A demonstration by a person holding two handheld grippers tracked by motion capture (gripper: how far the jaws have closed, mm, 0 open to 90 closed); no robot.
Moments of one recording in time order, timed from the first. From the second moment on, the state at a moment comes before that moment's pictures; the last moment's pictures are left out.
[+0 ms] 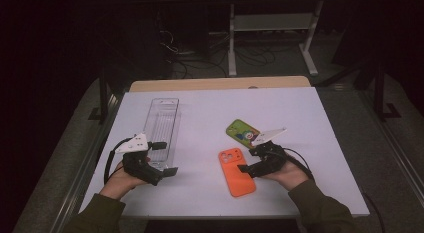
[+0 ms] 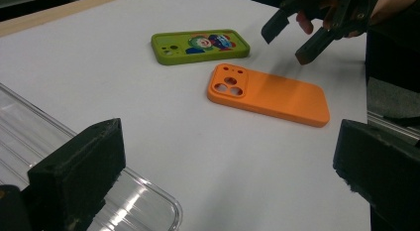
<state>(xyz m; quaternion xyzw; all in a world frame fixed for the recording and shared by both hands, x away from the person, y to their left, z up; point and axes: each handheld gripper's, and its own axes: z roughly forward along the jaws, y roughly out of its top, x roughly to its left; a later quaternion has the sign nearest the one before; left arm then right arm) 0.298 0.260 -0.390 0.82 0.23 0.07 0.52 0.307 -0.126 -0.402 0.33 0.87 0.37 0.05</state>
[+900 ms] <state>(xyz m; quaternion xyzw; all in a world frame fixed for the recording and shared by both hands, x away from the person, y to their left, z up) 0.298 0.259 -0.390 0.82 0.24 0.06 0.52 0.294 -0.058 -0.421 0.24 0.92 0.31 0.00</state>
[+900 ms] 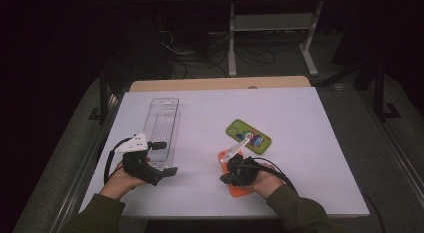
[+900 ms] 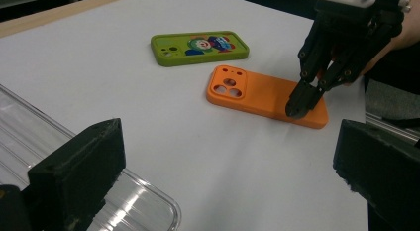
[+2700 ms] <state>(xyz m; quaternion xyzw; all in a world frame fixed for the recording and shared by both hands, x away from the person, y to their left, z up) 0.292 0.245 -0.384 0.83 0.22 0.06 0.52 0.287 -0.124 -0.419 0.30 0.91 0.29 0.00</state>
